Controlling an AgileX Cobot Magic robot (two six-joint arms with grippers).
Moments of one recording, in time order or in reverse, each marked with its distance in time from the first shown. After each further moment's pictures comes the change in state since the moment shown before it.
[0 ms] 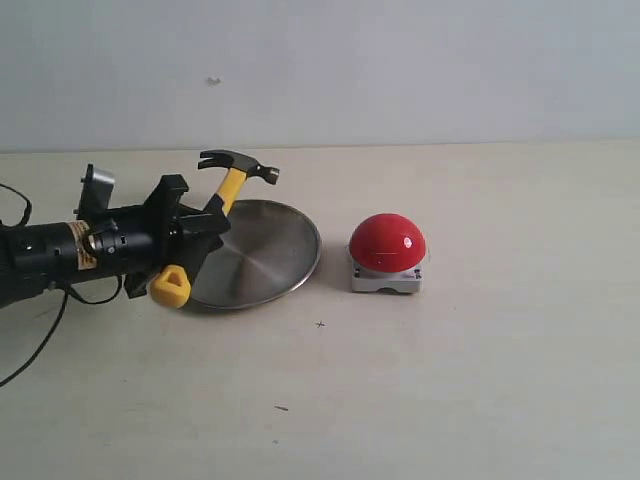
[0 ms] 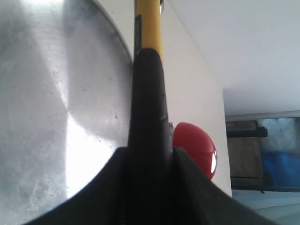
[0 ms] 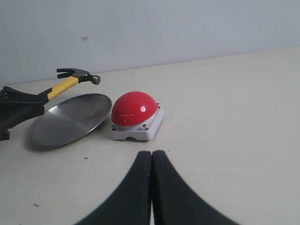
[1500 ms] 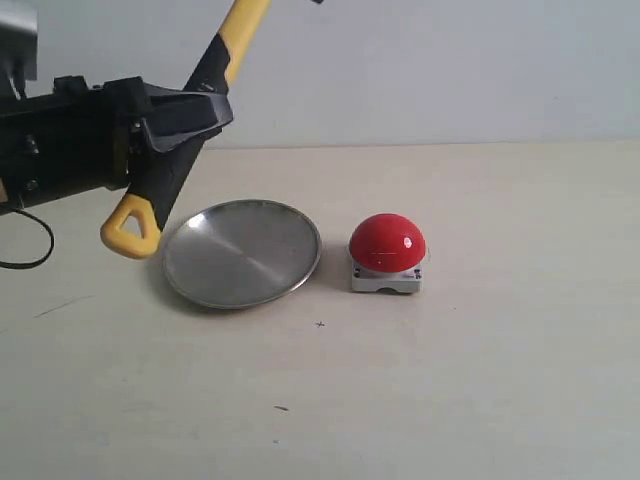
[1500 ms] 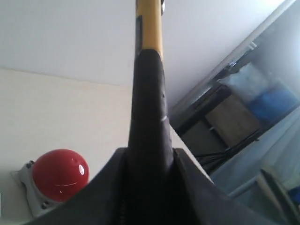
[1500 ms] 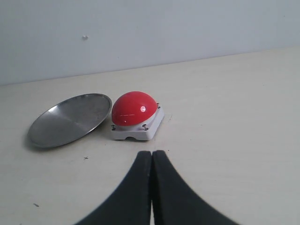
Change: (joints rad) left arm -0.115 -0.584 0.180 0.004 0.005 0.262; right arm 0.000 0.000 0.000 0.000 0.000 0.000
